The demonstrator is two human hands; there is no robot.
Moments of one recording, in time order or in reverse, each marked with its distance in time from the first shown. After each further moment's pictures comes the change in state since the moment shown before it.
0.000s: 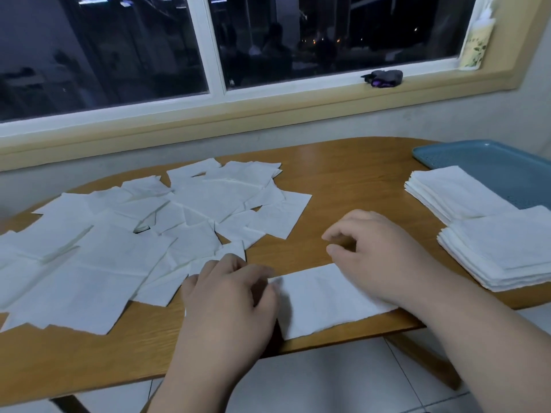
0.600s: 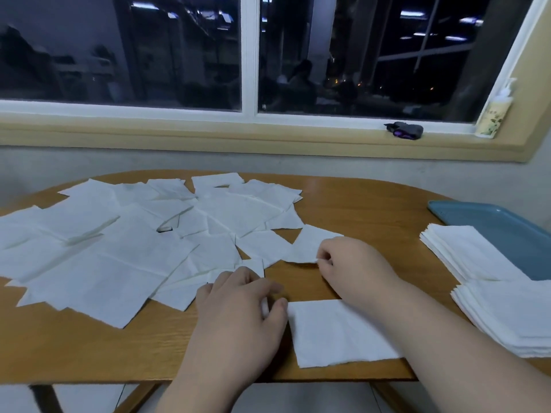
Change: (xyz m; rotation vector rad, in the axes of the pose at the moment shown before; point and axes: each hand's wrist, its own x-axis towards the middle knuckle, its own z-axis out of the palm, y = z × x) left_hand 0.004 -0.015 -0.009 -0.090 0.026 -0.056; right_hand 0.061 -0.026 0.029 -0.295 -0.053 -0.019
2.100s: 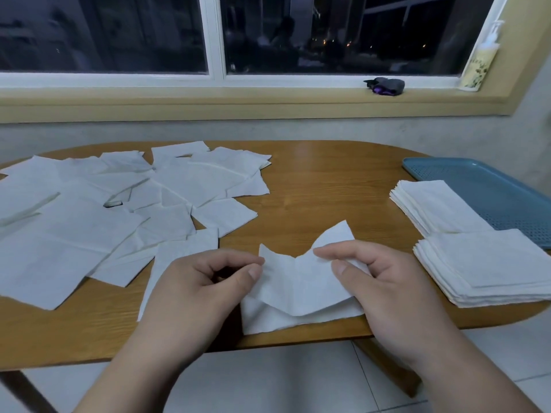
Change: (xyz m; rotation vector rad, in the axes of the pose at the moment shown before) left_hand -0.010 0.026 0.009 -0.664 -0.120 -0.194; right_hand -0.116 0.035 -0.022 0.963 0.130 0.080
